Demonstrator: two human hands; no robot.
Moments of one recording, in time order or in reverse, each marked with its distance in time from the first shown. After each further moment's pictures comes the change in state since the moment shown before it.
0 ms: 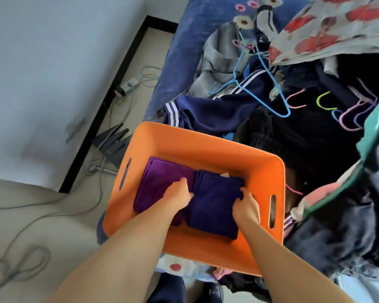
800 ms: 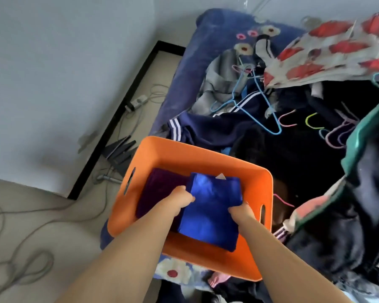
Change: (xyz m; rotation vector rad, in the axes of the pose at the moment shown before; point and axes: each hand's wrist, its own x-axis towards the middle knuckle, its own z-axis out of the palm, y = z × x) left_hand -0.030 0.027 -0.024 -0.621 -0.085 -0.154; right_hand -0.002 -0.016 -0.024 0.319 -0.231 0.157
